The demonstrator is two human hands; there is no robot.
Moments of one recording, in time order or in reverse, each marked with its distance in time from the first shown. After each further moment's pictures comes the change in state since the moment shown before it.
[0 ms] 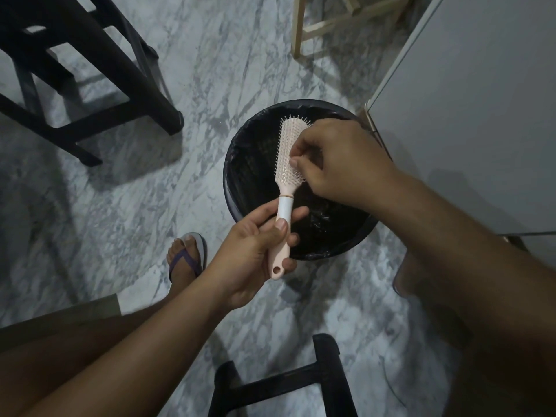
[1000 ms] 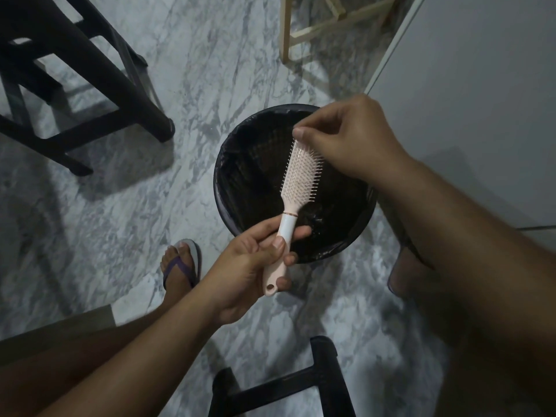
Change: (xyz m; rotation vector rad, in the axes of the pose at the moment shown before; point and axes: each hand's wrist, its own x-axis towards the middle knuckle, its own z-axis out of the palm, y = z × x) left_hand -0.006 -0.008 -0.003 0.024 -0.126 -0.082; right_hand 0.010 0.019 -0.021 0.350 0.133 0.227
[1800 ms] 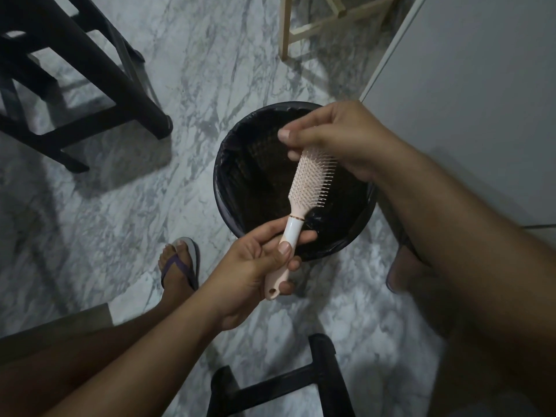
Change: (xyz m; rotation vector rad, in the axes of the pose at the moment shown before) left_hand -0.006 -0.003 0.002 0.081 -0.028 0.025; right_hand 0.008 -0.011 0.004 0.505 -0.249 0.351
